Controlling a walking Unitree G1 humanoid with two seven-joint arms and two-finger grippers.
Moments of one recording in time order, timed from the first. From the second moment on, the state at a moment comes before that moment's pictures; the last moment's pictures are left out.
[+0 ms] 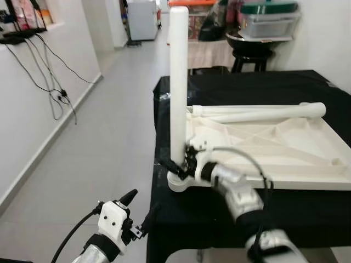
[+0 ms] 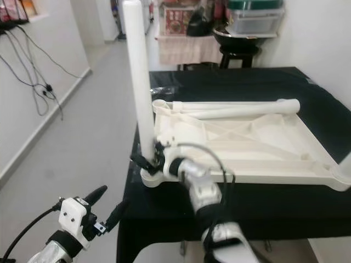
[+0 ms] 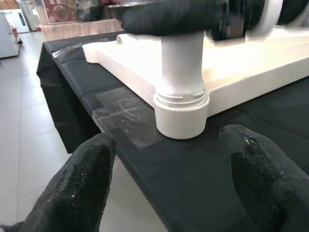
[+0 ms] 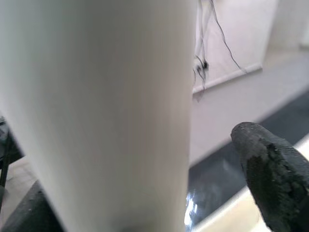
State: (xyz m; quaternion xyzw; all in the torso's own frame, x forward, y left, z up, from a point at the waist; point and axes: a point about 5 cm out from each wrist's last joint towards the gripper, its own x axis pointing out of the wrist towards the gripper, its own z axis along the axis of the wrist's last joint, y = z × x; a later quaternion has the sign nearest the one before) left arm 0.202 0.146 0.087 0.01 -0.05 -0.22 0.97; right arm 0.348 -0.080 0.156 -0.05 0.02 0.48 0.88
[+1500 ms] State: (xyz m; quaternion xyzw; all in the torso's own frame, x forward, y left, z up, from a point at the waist) left arm 0.201 0.148 0.087 0.01 -0.04 -0.23 0.97; right arm 0.322 -0.069 0.128 -0.03 0.00 0.25 0.97
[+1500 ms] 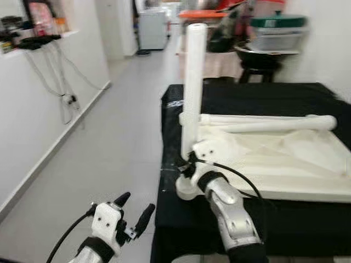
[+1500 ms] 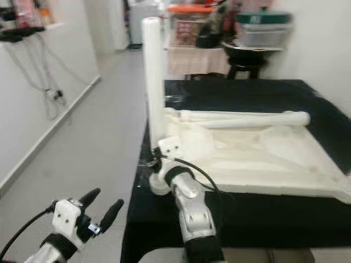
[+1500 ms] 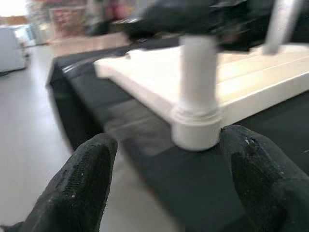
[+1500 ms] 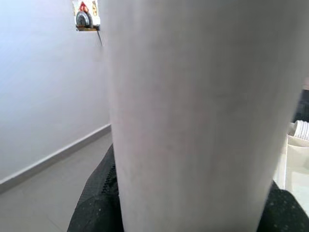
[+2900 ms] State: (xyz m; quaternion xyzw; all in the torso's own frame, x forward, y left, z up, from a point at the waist) left arm 0.202 0.144 0.085 0.00 -0.04 -0.22 0.97; right arm 0.371 -0.087 0.181 -0.04 0.02 0.59 0.80
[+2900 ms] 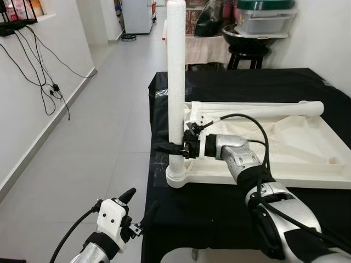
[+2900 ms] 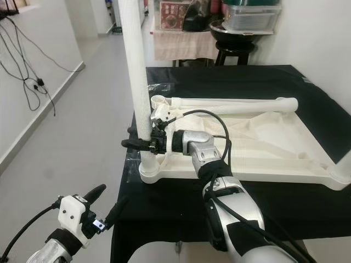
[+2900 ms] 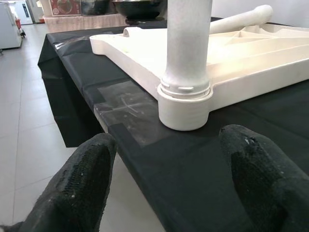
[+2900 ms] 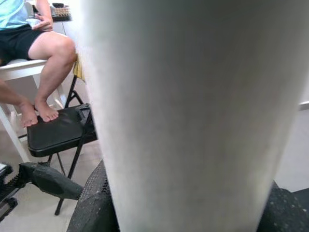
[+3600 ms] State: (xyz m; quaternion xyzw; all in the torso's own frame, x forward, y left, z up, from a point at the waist) left arm 0.202 0.147 0.086 0.00 -0.04 -0.22 0.97; right arm 0.332 -0.075 0.151 -0.03 -0.02 0.25 0.97
